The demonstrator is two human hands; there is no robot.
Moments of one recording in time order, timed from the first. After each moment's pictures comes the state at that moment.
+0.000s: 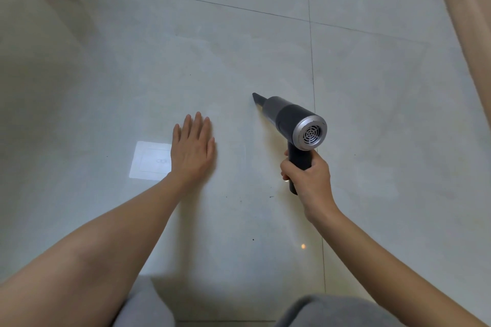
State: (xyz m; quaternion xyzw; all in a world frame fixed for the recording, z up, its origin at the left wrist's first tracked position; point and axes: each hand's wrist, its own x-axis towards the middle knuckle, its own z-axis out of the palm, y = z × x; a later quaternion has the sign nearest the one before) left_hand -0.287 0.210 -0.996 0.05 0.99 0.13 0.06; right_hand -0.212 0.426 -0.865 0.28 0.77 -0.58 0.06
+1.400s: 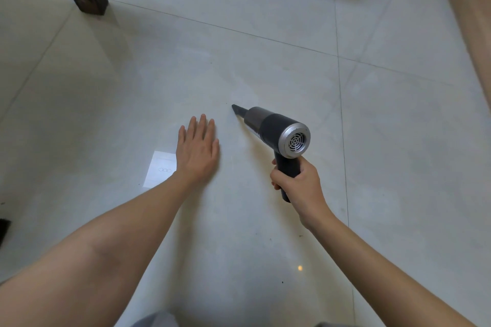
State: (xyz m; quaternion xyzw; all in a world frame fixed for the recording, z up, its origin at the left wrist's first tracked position) left_hand -0.356 0.147 -0.996 0.02 0.99 0.13 0.05; right_hand -0.281 0.346 -0.859 0.20 0.79 -0.57 0.12
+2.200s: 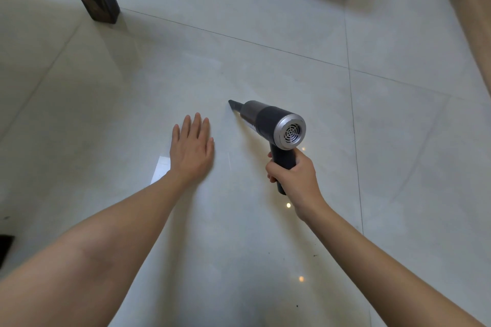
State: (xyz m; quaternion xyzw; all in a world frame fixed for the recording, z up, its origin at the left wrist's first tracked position) left_hand -0.387 0.107 -1.000 0.01 0.99 0.12 0.04; right_hand -0.324 0.311 -0.866 0.18 0.79 -0.57 0.12
